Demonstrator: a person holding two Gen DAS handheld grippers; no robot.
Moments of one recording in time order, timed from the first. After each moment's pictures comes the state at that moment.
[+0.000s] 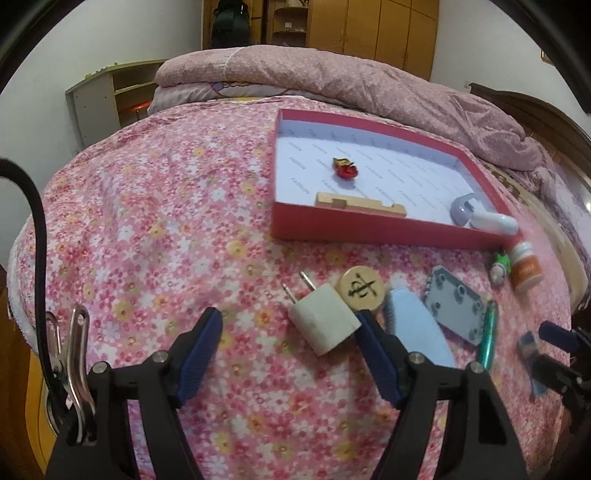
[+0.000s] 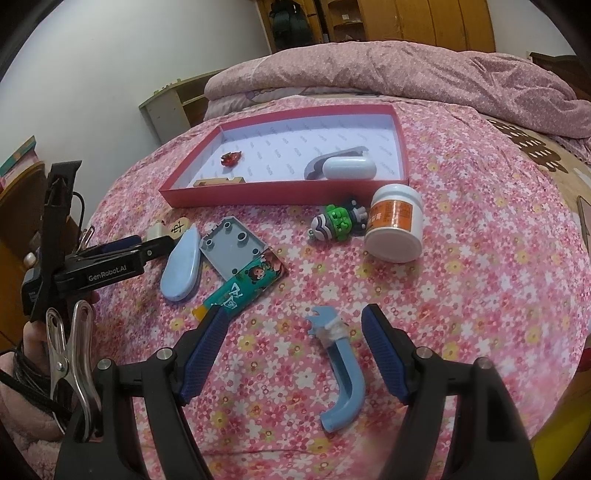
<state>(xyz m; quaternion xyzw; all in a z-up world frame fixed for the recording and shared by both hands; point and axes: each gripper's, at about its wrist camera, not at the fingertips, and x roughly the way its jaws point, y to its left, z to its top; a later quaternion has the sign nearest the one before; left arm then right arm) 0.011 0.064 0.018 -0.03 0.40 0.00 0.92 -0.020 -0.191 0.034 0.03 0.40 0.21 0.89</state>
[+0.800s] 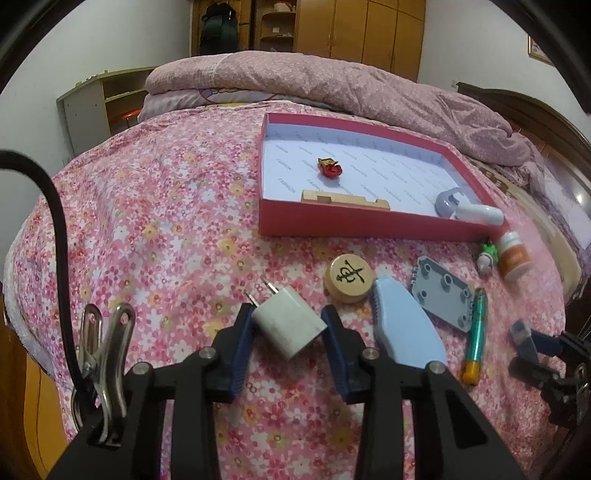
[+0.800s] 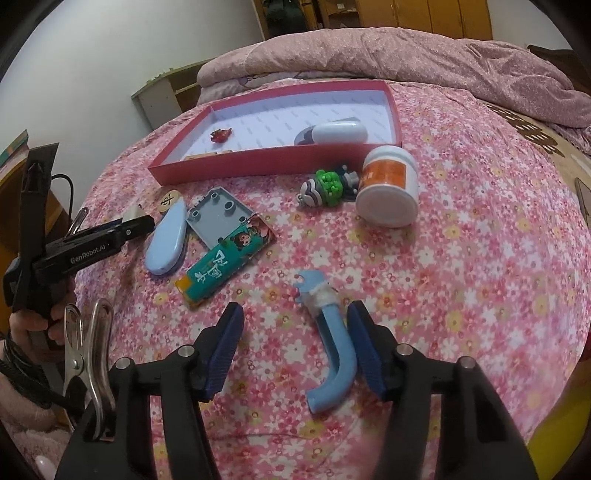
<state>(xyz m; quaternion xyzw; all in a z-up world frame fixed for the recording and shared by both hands) -0.001 0.061 0.018 -0.03 0.39 -0.02 0.92 -0.026 -0.195 0.014 0.03 0.42 0.19 0.88</state>
